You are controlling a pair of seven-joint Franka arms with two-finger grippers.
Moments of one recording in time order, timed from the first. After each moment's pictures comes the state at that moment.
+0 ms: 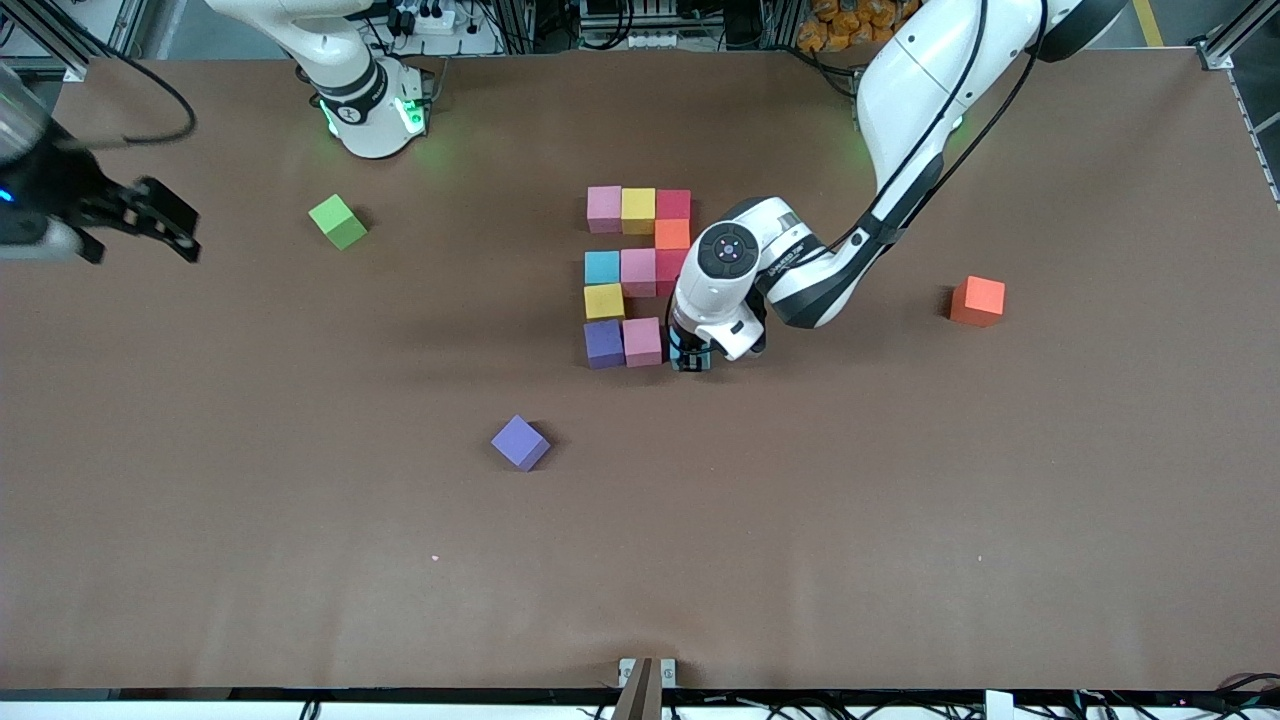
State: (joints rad) left arm -0.30 0.69 -0.49 -1.81 0.30 2.47 -2.48; right arm 0.04 -0.06 0.04 -1.54 0.00 1.56 0.06
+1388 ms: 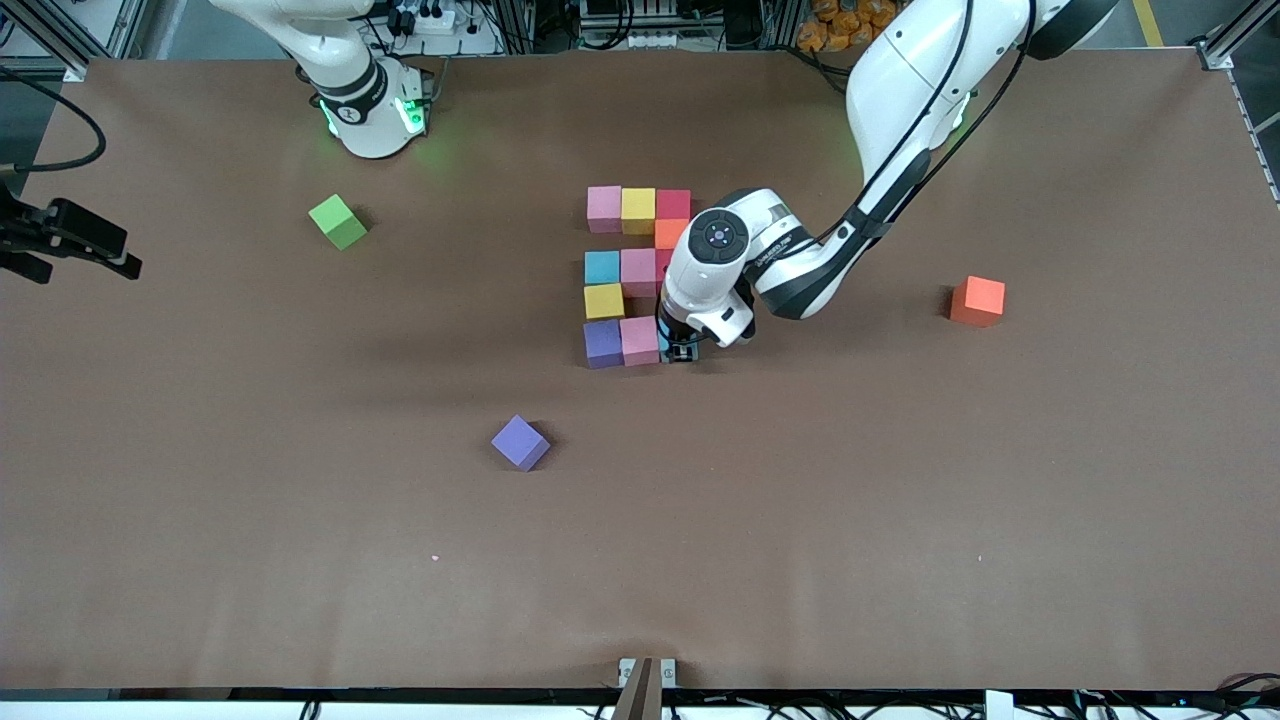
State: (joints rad) left arm -0.33 0.69 -0.49 -1.83 0.30 2.51 -2.58; right arm -0.05 0.06 0.01 -1.42 0.05 1.48 -0.06
